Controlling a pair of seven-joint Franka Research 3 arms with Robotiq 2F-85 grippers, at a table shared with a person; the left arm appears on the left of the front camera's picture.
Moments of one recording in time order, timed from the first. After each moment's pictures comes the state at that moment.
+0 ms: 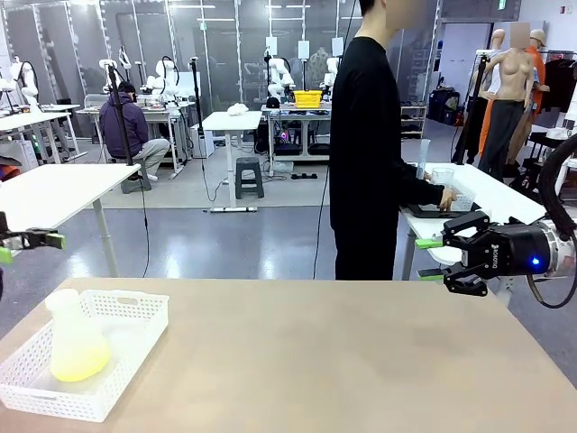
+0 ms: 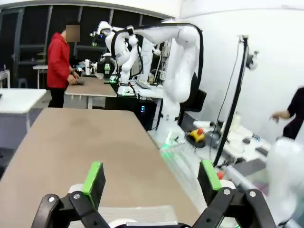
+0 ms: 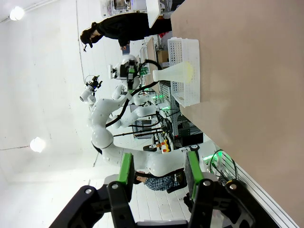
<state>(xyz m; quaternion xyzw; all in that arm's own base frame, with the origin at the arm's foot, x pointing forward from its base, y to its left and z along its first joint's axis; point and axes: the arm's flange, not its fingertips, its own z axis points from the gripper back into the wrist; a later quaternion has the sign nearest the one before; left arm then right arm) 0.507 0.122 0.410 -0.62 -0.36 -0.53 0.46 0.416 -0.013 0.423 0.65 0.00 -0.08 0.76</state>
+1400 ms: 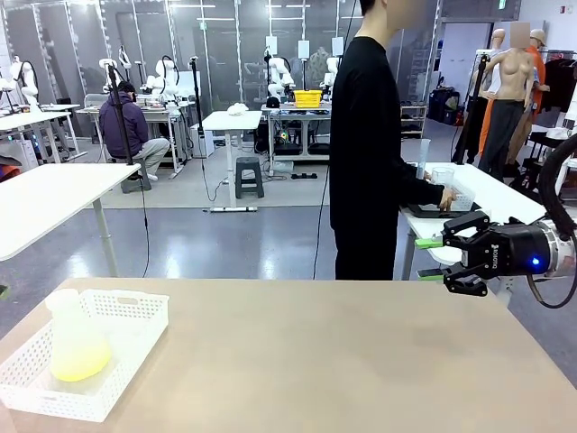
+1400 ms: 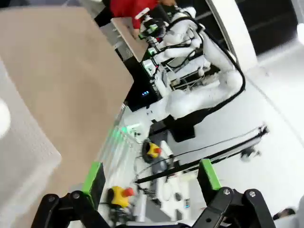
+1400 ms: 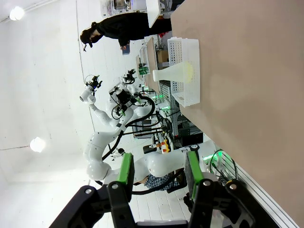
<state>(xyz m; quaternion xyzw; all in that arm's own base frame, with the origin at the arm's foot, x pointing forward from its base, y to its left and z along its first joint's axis) 0.355 0.120 0.446 -0.63 -0.12 -0.23 0.73 0.416 -0.012 0.423 0.65 0.00 -0.08 0.76</state>
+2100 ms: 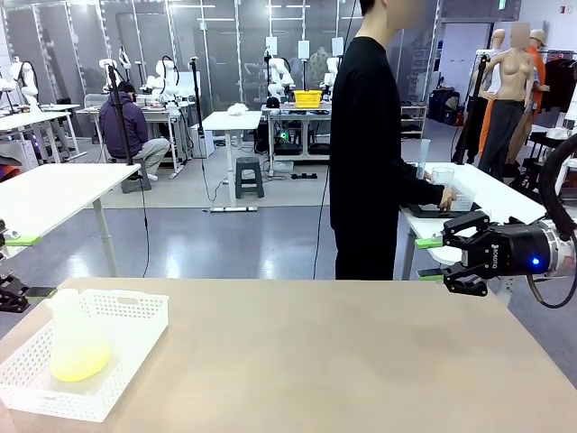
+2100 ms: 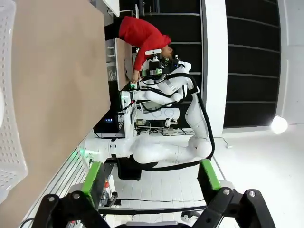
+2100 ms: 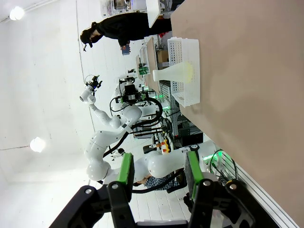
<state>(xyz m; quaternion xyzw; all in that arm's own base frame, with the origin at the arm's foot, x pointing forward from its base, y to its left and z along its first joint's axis) 0.383 0.074 0.414 -0.70 -0.04 0.00 0.72 0.416 -0.012 0.423 0.65 0.00 -0.08 0.76</state>
